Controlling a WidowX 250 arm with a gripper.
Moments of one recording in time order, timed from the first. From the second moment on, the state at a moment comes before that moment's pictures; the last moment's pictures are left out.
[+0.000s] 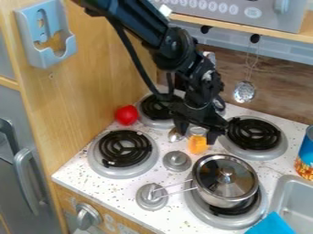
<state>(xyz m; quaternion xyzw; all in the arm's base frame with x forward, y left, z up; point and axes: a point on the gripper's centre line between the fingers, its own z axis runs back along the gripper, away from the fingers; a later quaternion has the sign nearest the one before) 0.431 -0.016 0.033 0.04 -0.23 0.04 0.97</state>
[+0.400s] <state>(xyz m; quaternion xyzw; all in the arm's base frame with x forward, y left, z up) 0.444 -0.007 0.016 0.07 -0.21 0.07 0.97</state>
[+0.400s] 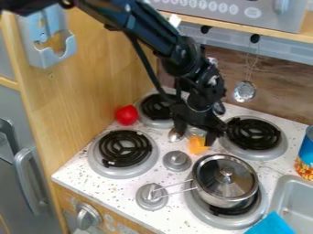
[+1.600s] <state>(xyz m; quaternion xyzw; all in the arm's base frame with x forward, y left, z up) 0.460 -0.003 -0.010 0.09 -0.18 0.08 0.98</state>
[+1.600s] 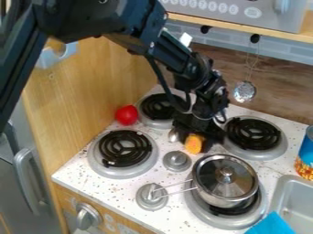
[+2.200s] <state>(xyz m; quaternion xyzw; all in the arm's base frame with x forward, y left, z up) 0.455 -0.004 -0.002 0.08 -0.17 0.10 0.98</state>
